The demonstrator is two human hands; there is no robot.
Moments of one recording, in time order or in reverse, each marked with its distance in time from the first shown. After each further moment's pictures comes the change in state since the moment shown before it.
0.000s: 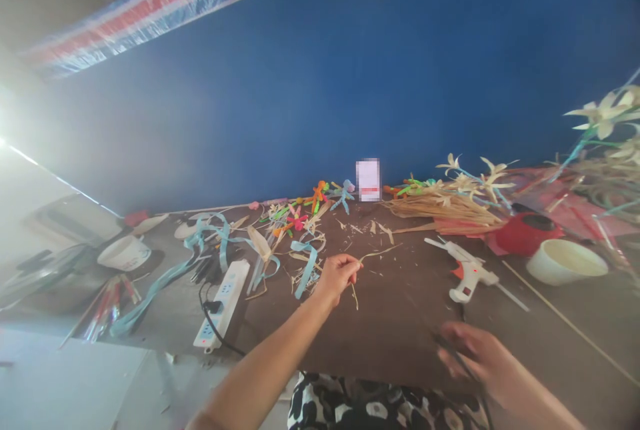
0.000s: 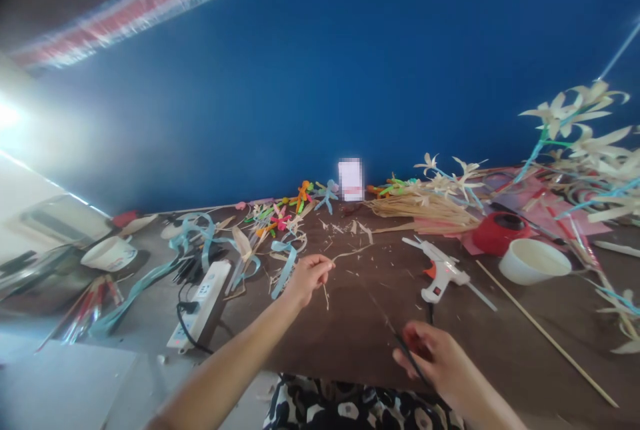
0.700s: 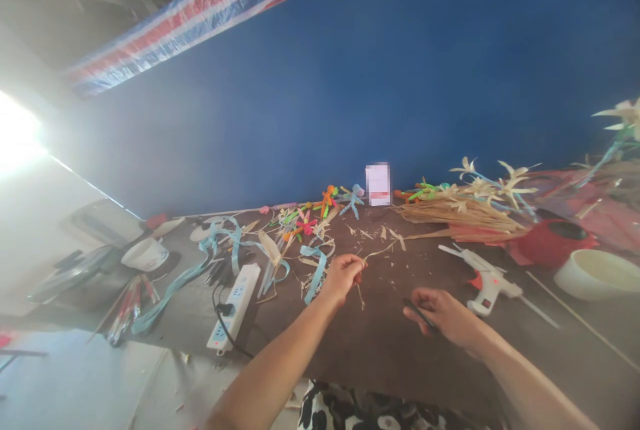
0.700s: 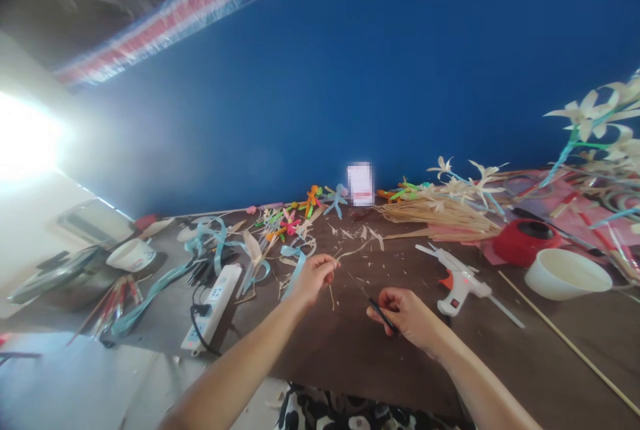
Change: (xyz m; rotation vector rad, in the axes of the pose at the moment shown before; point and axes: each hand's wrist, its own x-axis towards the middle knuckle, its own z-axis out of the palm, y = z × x) left_hand 0.008 0.003 -0.009 0.111 0.040 0.018; right_hand 0.076 -0.039 0.035 -0.130 -0.302 -0.039
